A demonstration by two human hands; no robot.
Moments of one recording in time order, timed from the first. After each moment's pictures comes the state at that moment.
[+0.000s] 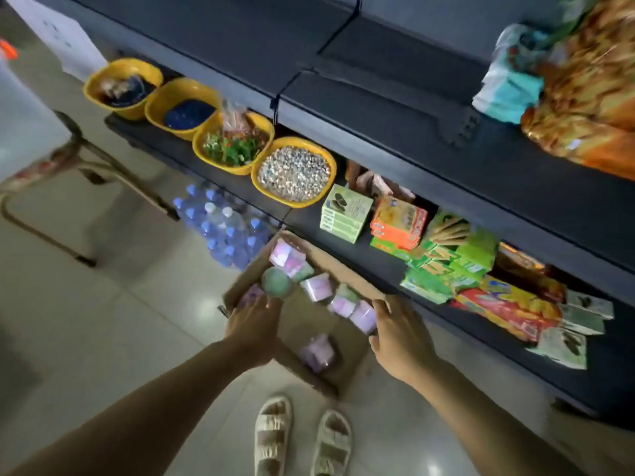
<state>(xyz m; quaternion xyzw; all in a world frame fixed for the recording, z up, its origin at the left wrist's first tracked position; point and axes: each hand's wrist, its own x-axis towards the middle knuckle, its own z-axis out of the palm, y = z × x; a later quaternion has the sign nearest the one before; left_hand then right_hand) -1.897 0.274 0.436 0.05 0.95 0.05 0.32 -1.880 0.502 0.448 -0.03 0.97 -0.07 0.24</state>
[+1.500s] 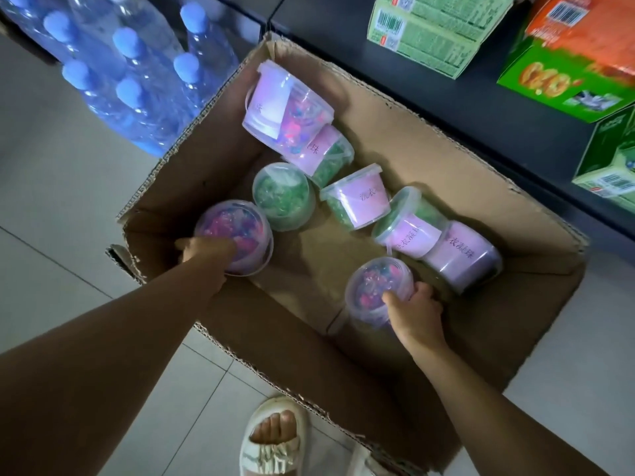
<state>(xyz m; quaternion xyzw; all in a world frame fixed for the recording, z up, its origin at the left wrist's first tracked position) -1.973 0.192 -0.079 -0.57 0.69 0.38 0.25 -1.884 0.453 -0.061 0.43 0.79 -0.32 0.31</state>
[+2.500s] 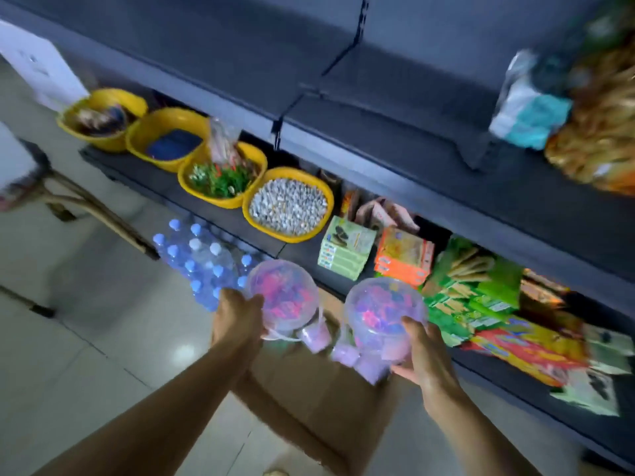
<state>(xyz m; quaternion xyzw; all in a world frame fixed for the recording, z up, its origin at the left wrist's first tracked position) -1.983 0.244 0.363 -0.36 0.77 0.52 0.12 -1.933 0.485 0.372 0.44 0.66 -0.60 0.09</state>
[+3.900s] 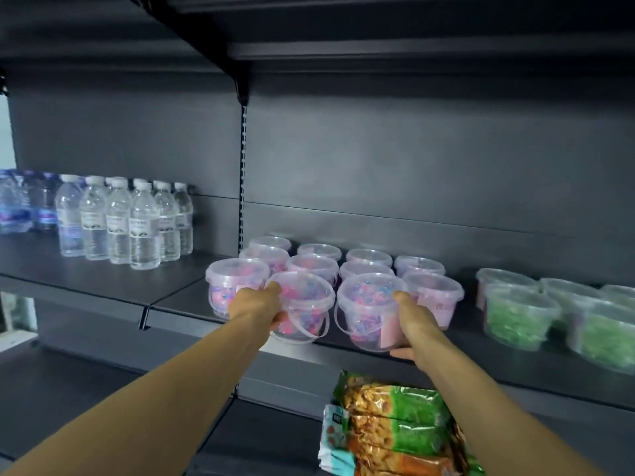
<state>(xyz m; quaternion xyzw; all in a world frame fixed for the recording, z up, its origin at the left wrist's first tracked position) -2.146 0.457 0.983 -0.10 0.69 0.72 0.00 -2.073 0.661 0.975 0.31 0.68 -0.63 -0.19</state>
